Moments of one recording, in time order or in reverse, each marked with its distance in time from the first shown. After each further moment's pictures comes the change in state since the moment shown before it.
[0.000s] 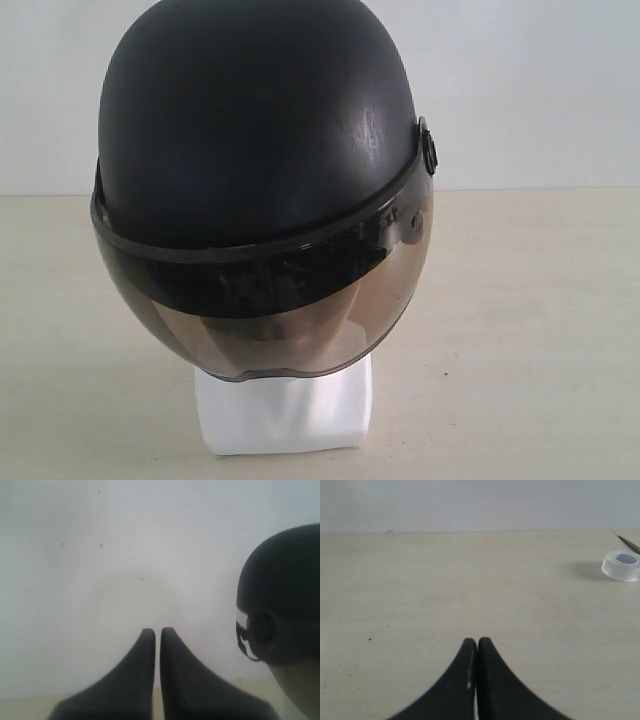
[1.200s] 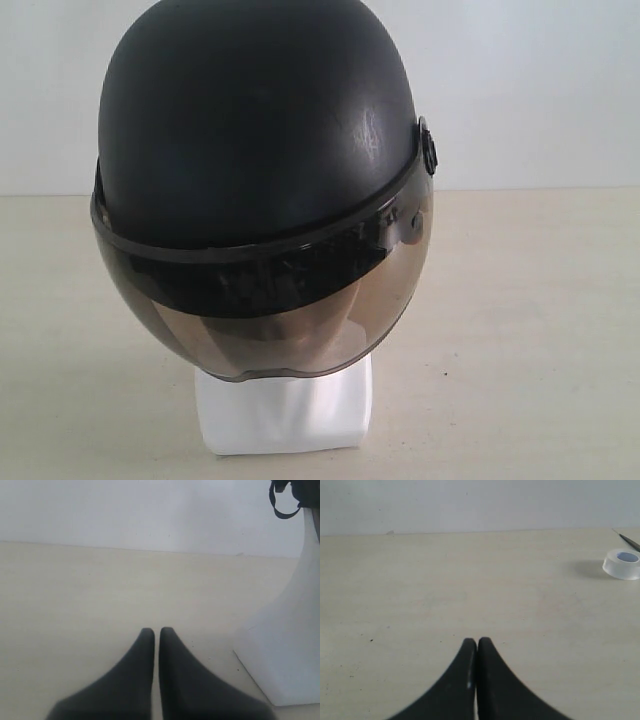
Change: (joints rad) left arm 0.000 -0.008 0.019 -0.314 0.478 0.213; right arm 0.000 0.000 0.000 0.004 -0.001 0.008
